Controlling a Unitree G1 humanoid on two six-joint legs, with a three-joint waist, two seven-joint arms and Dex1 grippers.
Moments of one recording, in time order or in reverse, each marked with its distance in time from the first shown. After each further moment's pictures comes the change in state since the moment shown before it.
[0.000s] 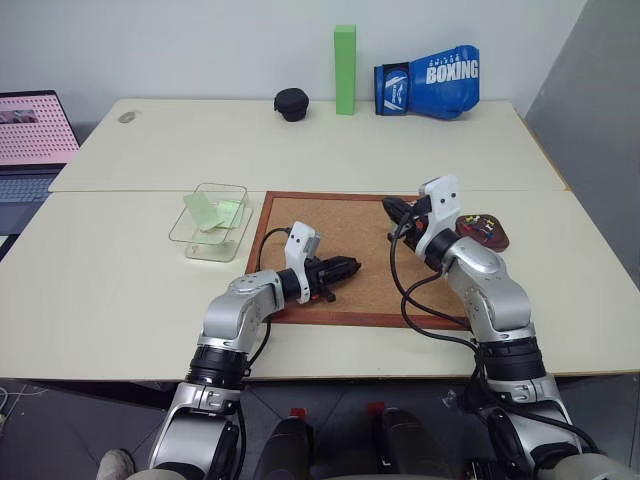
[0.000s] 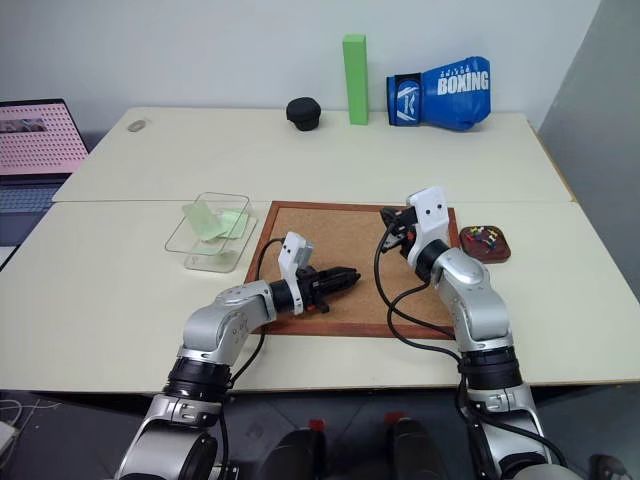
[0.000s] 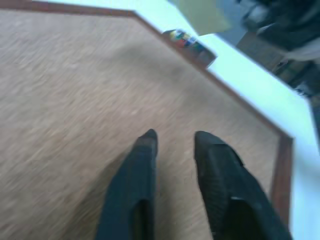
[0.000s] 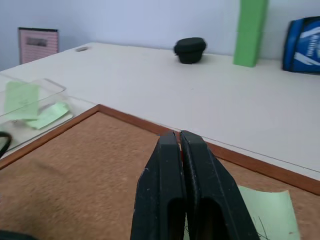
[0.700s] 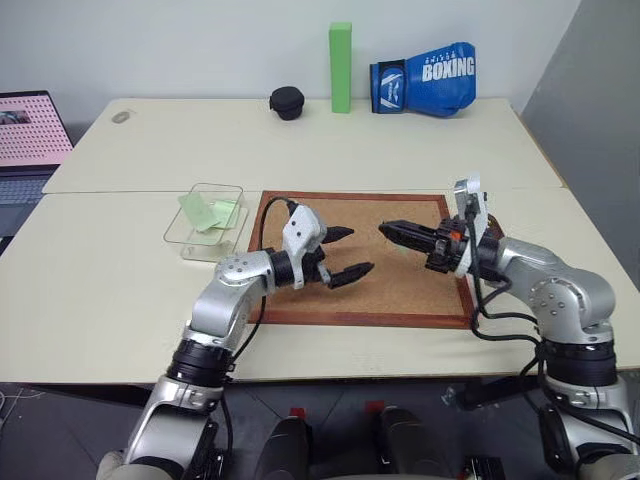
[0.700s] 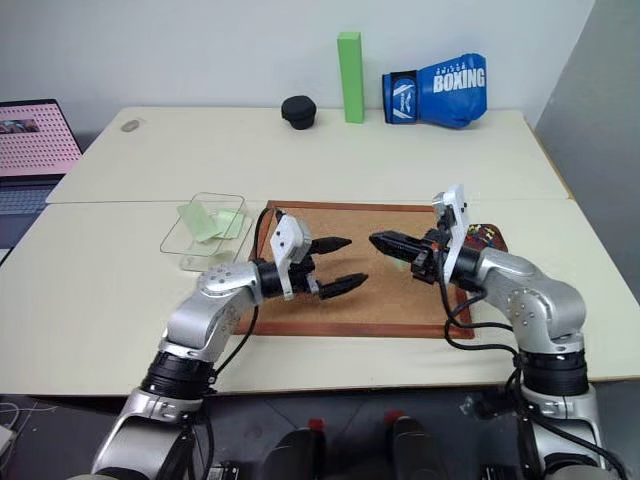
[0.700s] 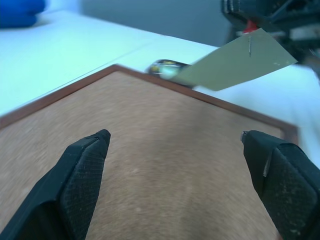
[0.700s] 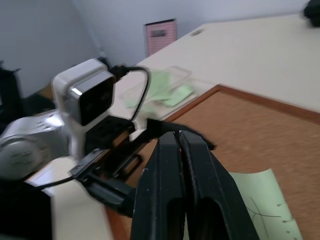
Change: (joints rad) left arm -0.036 0.199 -0.132 -0.085 0.134 -0.435 -0.200; right arm 0.015 -0.311 -0.080 -0.220 0.579 0.549 0.425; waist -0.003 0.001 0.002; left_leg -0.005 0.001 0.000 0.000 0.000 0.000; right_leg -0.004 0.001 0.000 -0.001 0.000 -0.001
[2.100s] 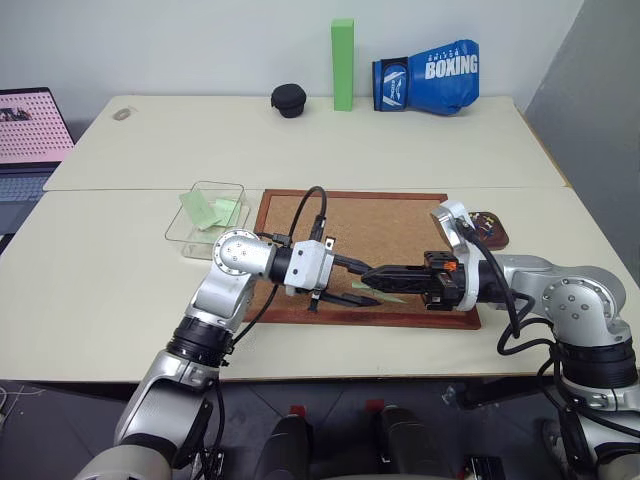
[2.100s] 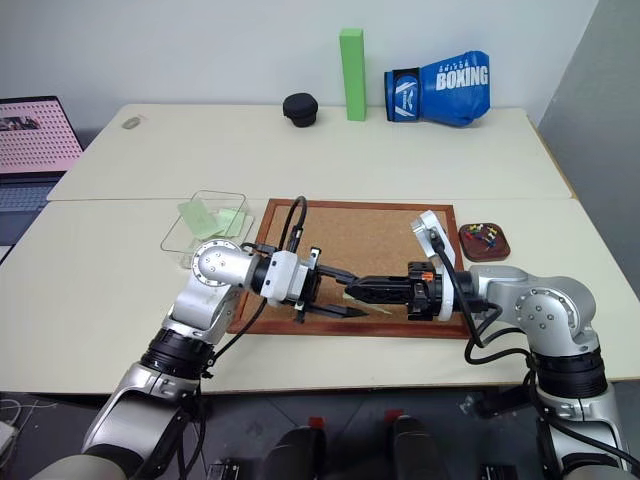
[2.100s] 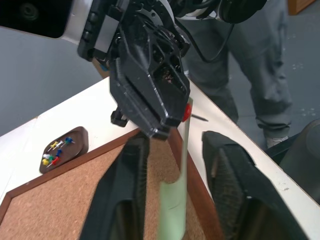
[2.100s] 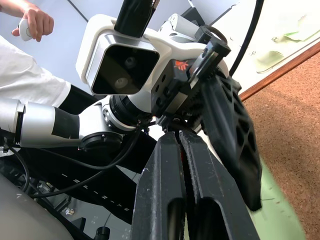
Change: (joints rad) left arm -0.124 -0.017 -0.084 0.134 -0.022 -0.423 -0.433; right arm 0.012 -0.062 0.071 -0.068 0.252 0.194 0.025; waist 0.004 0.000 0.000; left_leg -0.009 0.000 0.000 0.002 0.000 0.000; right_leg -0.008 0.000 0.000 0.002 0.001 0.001
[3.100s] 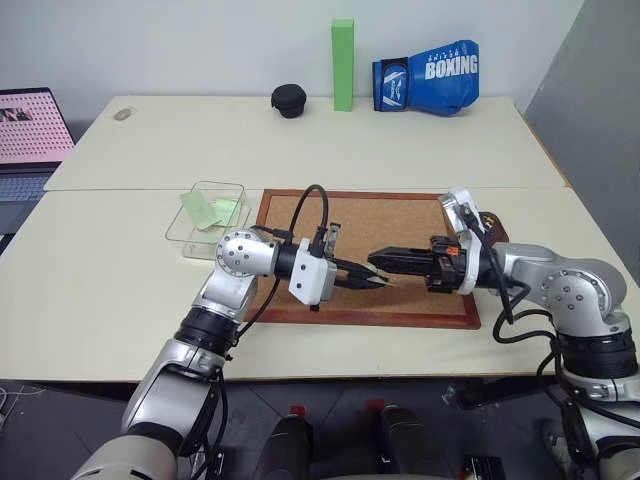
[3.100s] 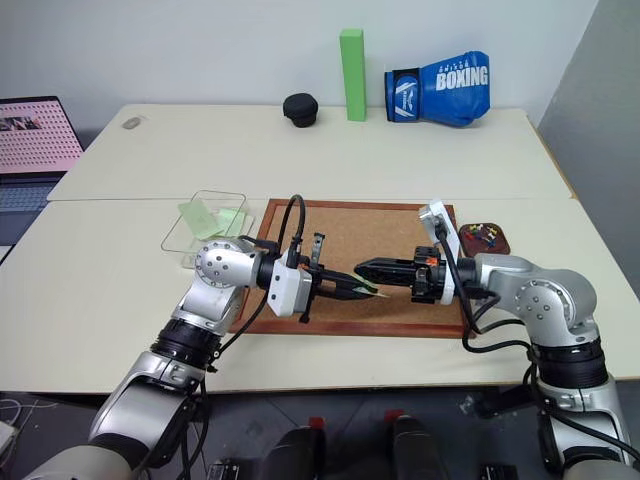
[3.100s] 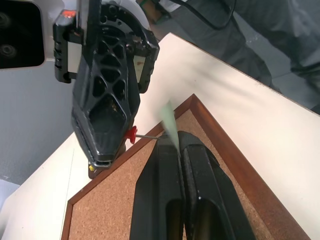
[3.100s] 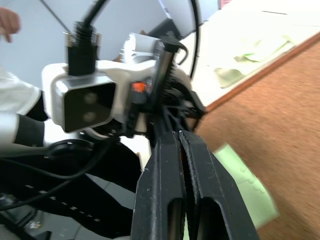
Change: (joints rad) left arm -0.061 -0.010 -0.009 0.172 0.101 -0.395 0.063; right arm -0.035 -0.031 0.009 0.075 -0.109 -0.104 0.010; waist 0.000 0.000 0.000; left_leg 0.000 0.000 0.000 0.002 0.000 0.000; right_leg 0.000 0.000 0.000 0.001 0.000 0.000
